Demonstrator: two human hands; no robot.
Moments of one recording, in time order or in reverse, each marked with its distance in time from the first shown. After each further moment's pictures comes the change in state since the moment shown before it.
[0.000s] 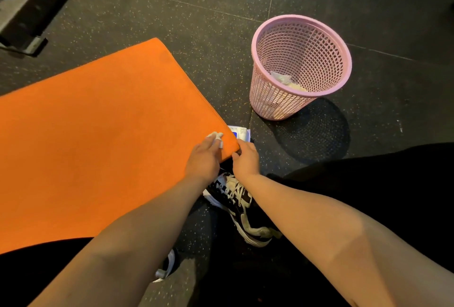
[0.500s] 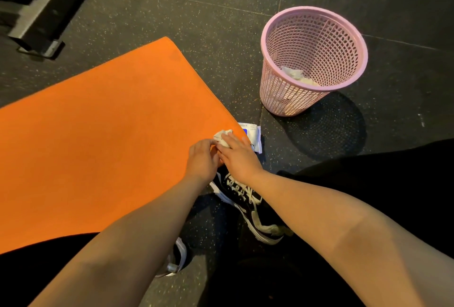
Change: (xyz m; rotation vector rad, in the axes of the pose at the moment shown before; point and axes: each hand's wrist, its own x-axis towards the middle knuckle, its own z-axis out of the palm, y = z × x) left_hand -0.018 -0.016 -0.016 -0.262 0.104 -0.214; right_hand 0.005 -0.008 0.019 -0.511 -0.157 -0.637
